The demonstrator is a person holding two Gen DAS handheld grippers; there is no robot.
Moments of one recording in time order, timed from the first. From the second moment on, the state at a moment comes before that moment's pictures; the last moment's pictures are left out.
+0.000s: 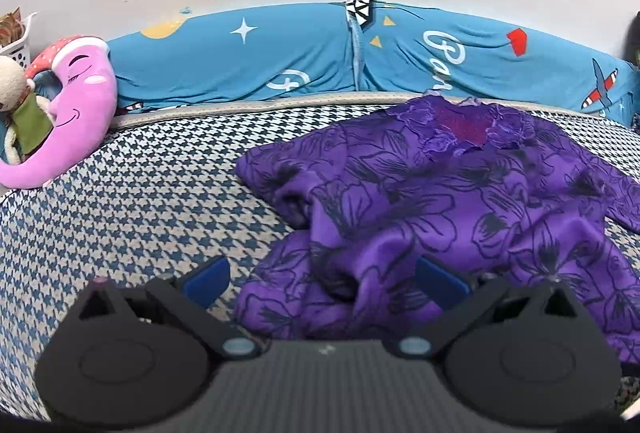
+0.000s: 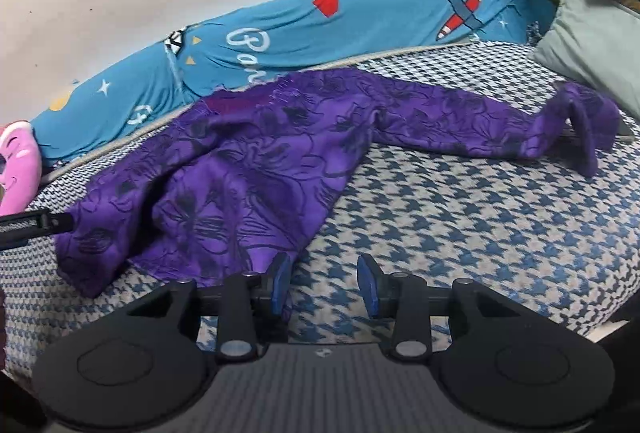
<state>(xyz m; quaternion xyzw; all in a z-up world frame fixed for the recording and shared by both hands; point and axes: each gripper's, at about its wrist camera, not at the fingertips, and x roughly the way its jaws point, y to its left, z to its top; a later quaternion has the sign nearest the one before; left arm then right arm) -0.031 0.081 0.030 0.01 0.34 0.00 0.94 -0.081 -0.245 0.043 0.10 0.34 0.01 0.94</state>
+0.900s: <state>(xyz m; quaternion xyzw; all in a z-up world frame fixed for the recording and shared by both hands) -0.021 0.083 0.029 -0.04 0.36 0.00 0.93 -0.061 -0.200 0.048 0.10 0.33 0.13 0.93</state>
